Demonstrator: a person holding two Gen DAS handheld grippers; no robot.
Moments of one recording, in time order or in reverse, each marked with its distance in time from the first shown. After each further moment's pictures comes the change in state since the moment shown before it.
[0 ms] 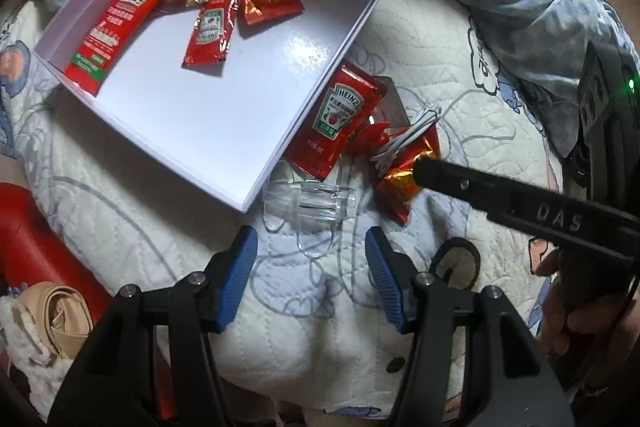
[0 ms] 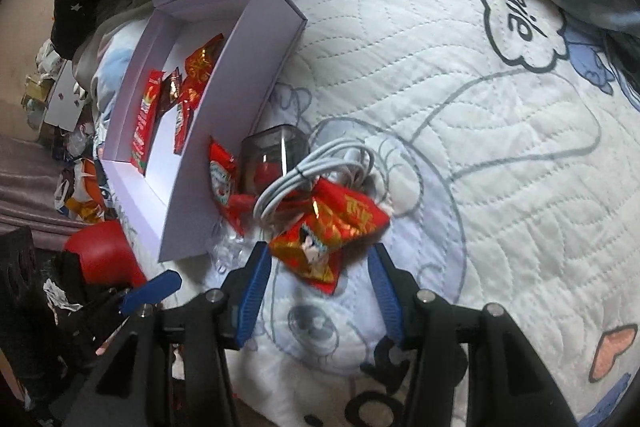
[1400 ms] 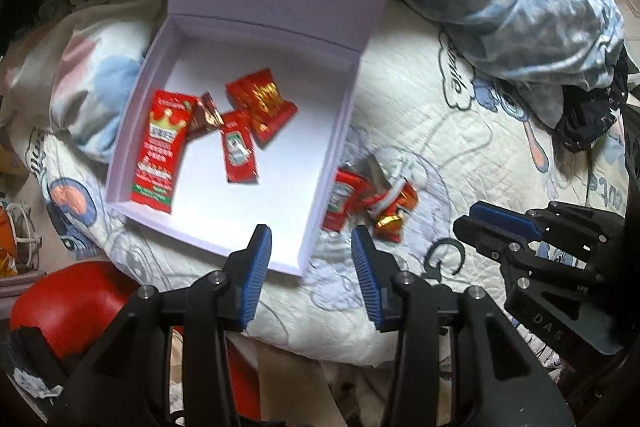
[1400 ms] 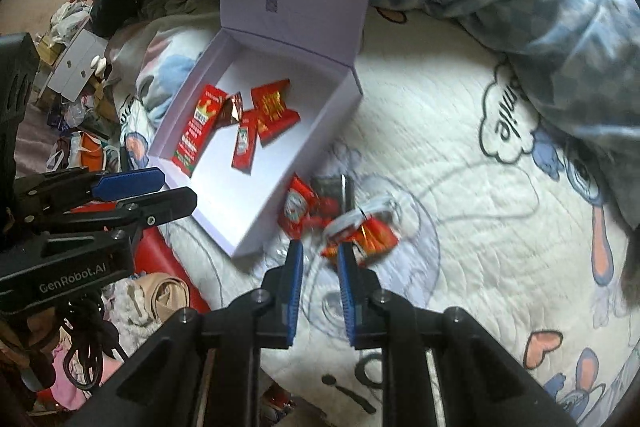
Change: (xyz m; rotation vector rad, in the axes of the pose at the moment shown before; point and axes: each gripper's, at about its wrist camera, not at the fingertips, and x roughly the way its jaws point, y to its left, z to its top) left arm -0.087 -0.029 0.087 0.269 0.107 0.094; right arm -0.100 0.067 0.001 -0.153 -0.023 -0.108
